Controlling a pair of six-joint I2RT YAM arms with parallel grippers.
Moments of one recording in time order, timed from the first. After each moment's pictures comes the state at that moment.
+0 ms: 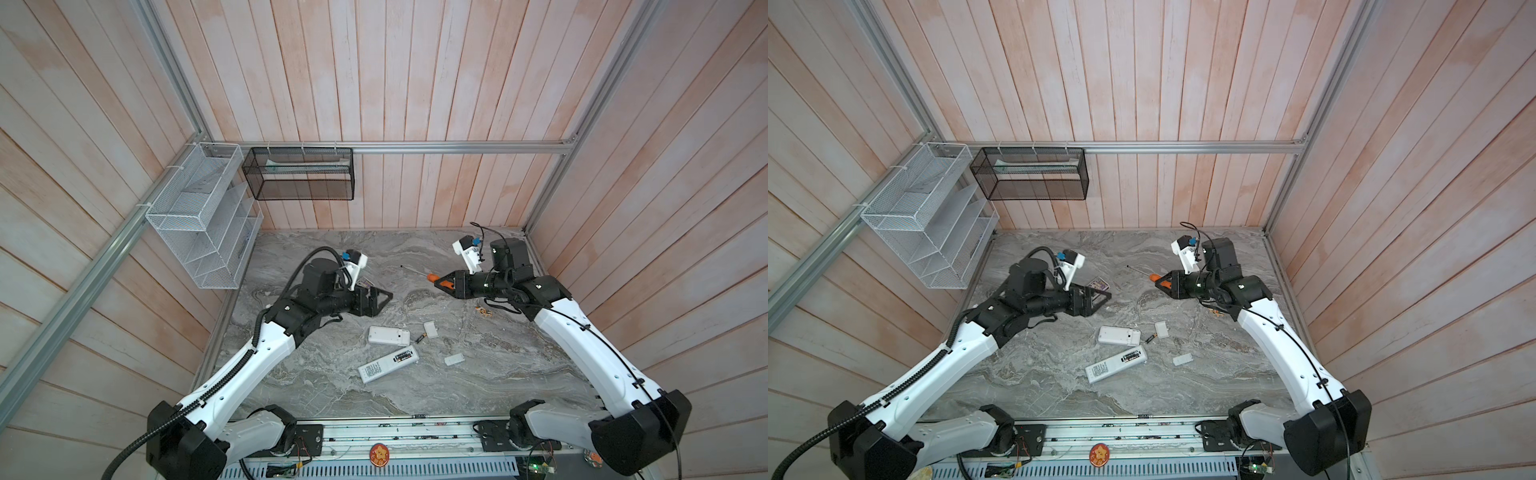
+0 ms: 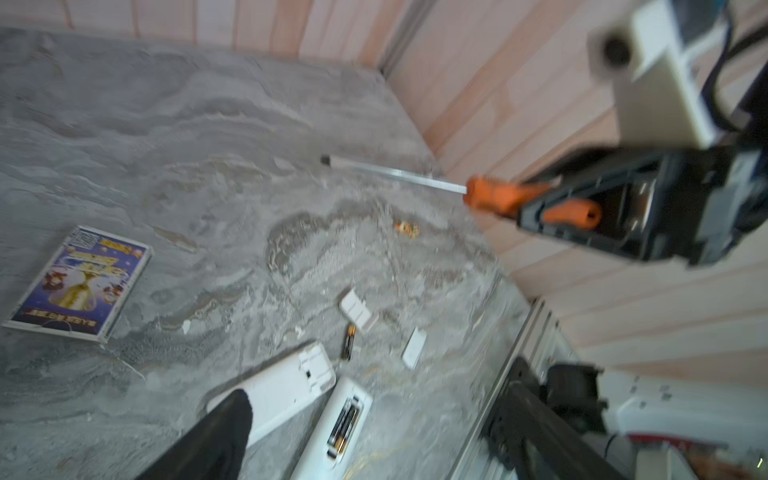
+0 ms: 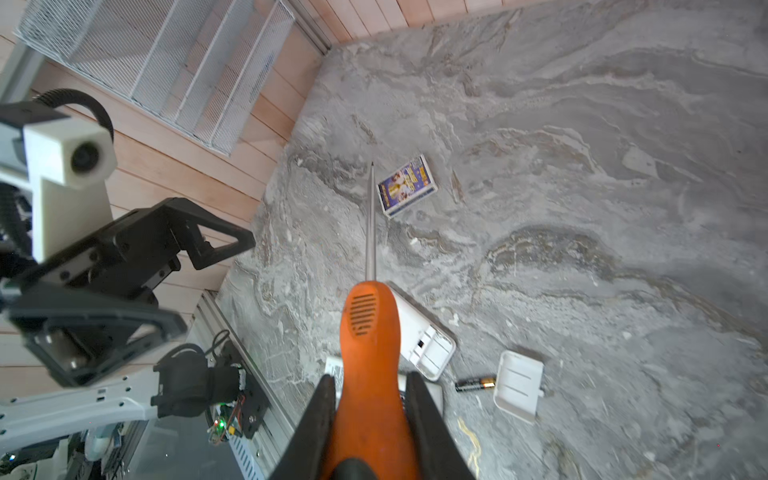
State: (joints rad) left arm -0.58 1.19 1.03 -0.45 0.44 -0.29; right arm 0.37 1.24 1.22 -0.70 -0.57 0.31
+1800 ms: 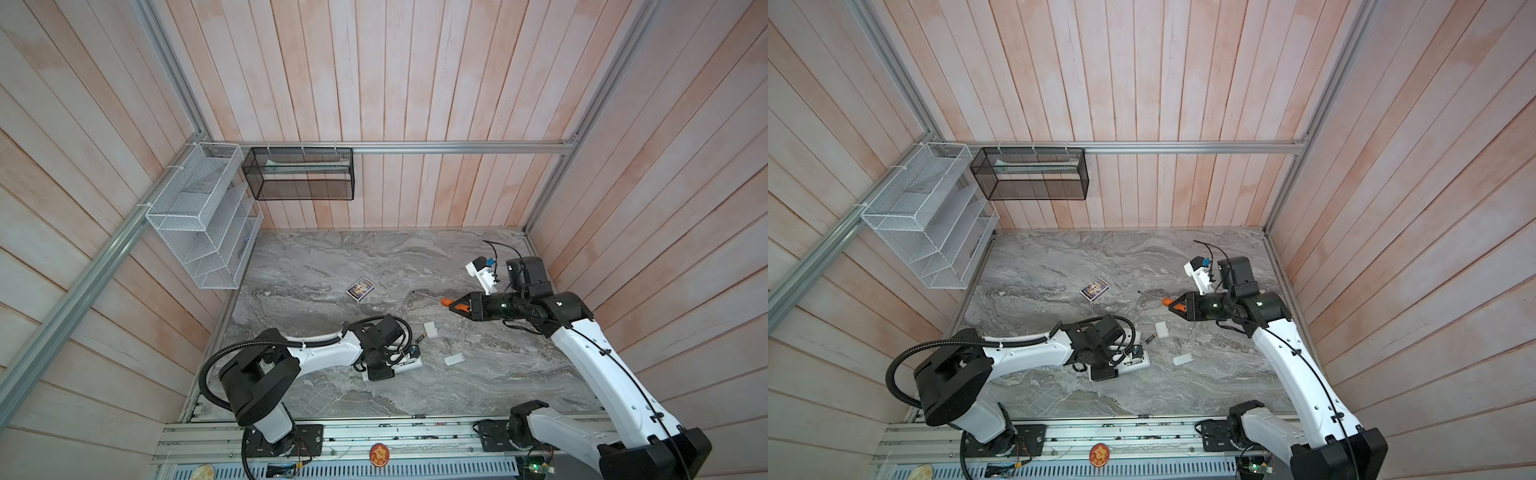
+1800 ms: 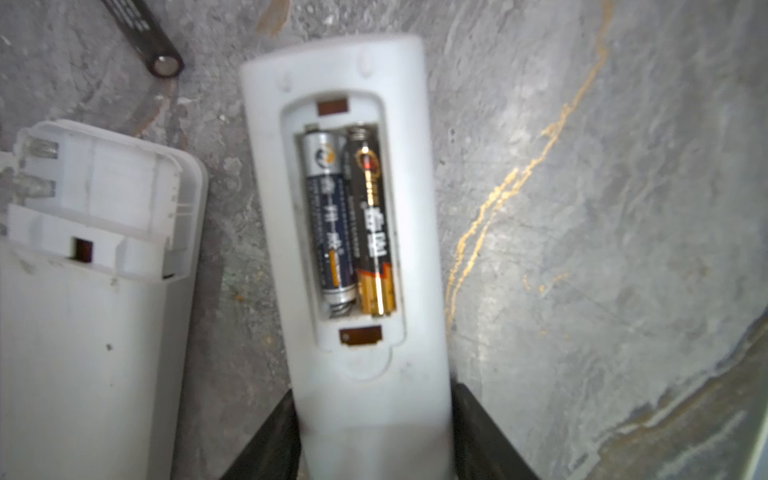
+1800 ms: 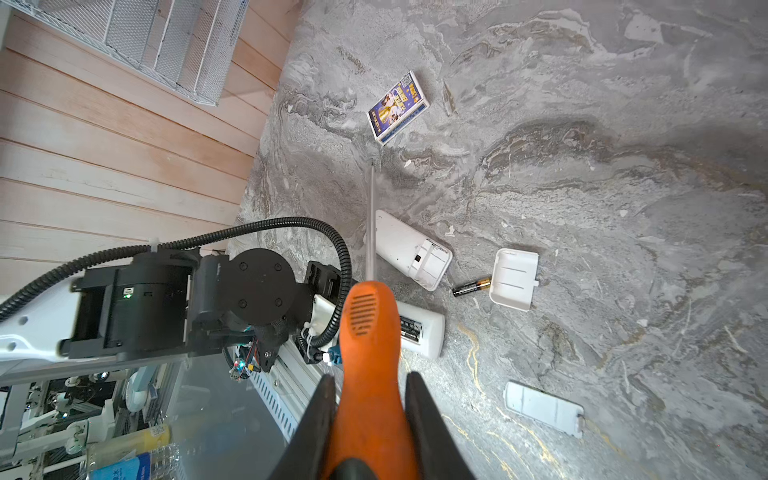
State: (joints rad) left arm -0.93 1.65 0.89 -0.50 0.12 0.55; right arm 0.30 1.08 1.11 -0.87 -0.66 0.28
